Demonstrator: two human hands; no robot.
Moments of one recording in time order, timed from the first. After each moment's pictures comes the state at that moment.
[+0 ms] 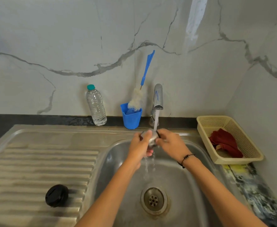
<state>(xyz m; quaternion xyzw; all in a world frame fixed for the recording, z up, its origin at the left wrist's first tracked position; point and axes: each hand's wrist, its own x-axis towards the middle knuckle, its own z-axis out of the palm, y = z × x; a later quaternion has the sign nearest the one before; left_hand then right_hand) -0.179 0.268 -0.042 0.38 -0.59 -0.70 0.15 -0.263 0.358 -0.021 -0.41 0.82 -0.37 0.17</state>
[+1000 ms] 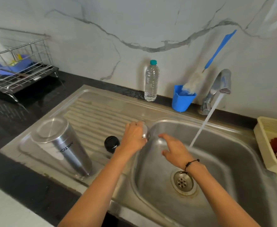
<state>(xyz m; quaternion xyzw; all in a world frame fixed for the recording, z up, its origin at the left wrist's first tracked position) -0.022 0.214 -0.061 0.45 -0.87 -0.17 0.04 -0.149 0.324 -0.073 -0.57 0.77 -0.17 0.22</state>
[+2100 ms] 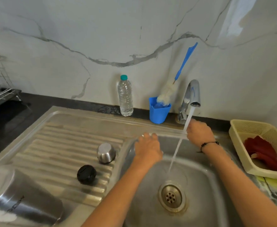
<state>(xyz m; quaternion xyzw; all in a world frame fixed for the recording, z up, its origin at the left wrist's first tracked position) -0.135 0.243 -0.040 0.39 -0.90 -0.15 -0.08 -0.294 0.320 -0.028 -0.40 0.91 -0.11 0.04</state>
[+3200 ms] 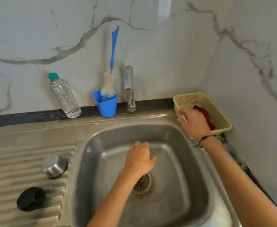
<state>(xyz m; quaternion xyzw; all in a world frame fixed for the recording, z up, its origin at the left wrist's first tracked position) -0.172 0.337 -0.066 0.23 -0.94 -0.24 -0.12 -0.335 0.457 -0.028 -0.31 0.91 -0.26 -0.01</state>
